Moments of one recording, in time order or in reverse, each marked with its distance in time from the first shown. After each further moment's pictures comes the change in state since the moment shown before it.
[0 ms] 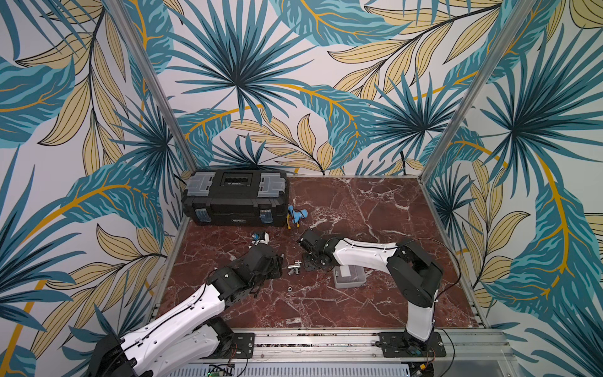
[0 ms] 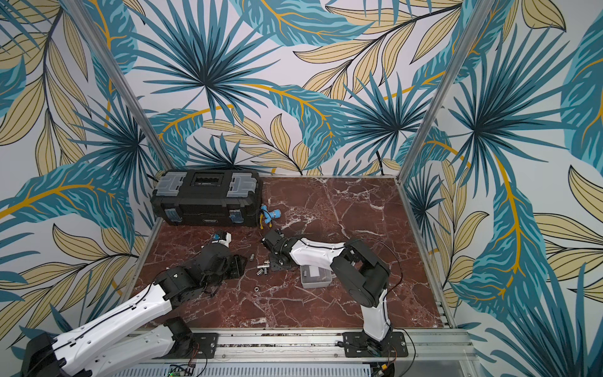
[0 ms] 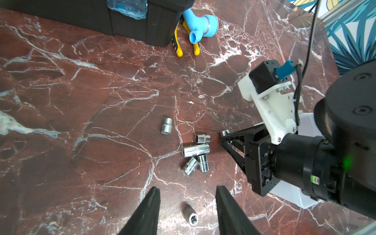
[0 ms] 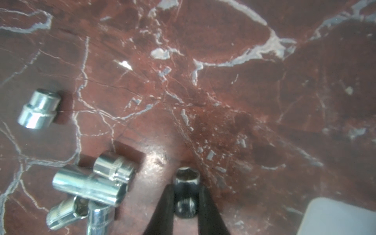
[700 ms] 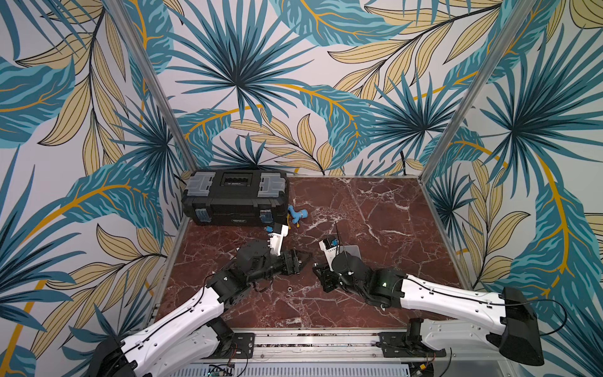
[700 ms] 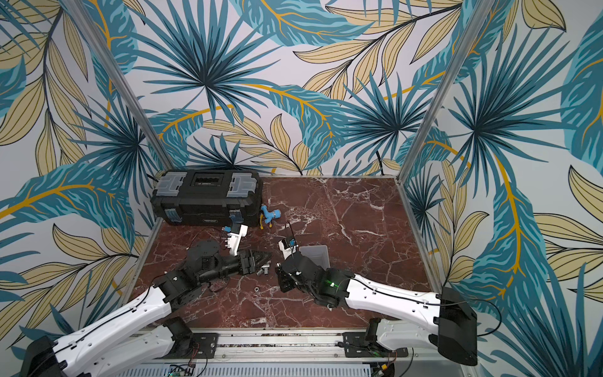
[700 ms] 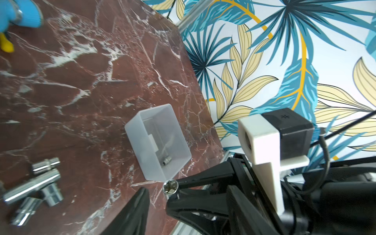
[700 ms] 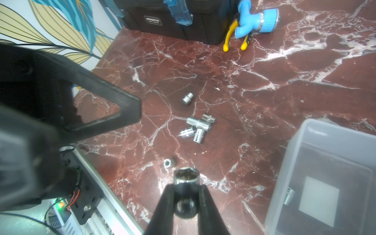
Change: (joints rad) left arm 0.015 -0.017 -0.048 0.503 0.560 -0.111; right arm 0.218 -0.745 -0.423 0.213 0.077 0.034
